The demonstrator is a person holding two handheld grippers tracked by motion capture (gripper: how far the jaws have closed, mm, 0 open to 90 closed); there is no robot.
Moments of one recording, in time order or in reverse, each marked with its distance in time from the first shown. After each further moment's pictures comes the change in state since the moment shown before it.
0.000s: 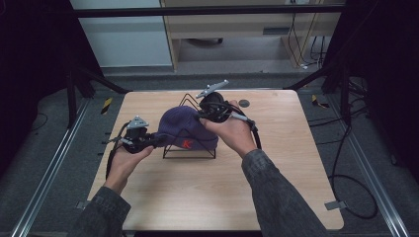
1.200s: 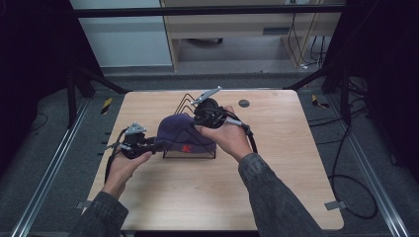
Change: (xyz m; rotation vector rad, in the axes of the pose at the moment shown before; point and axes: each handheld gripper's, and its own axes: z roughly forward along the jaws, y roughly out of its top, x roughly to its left) left arm 0.007 -0.023 0.002 0.008 0.026 -0.042; right arm 0.012 -0.006 0.013 0.027 0.021 -0.009
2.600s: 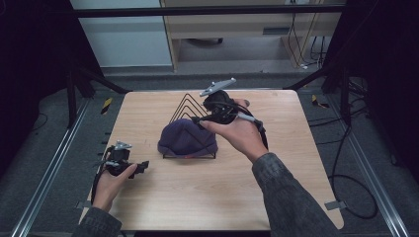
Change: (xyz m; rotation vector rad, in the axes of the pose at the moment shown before) left arm 0.029 -0.068 -0.011 0.180 0.206 -0.109; right arm -0.001 0.010 -0.050 -0.070 -0.052 0.001
